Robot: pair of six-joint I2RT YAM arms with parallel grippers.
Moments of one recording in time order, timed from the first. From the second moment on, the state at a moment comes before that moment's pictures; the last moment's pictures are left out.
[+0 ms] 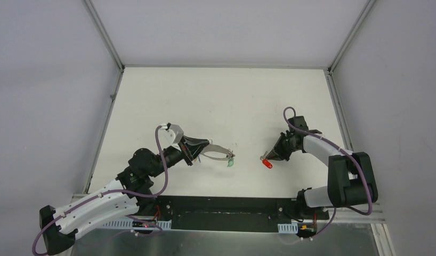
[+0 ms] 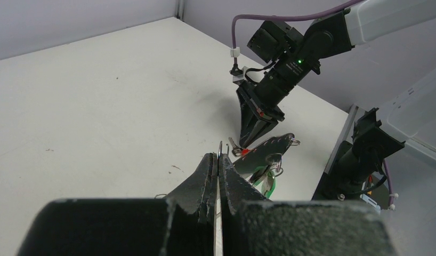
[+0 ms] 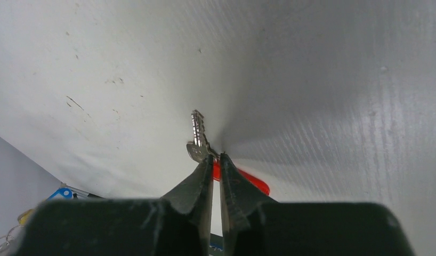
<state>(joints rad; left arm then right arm) -0.94 0.51 0.39 0.32 -0.01 -0.24 0.16 1.39 0.64 -0.52 -0.35 0.74</state>
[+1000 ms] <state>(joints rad) -0.94 0.50 0.40 0.27 -0.01 -0.24 0.16 1.31 0.60 -0.57 -0.40 0.72</state>
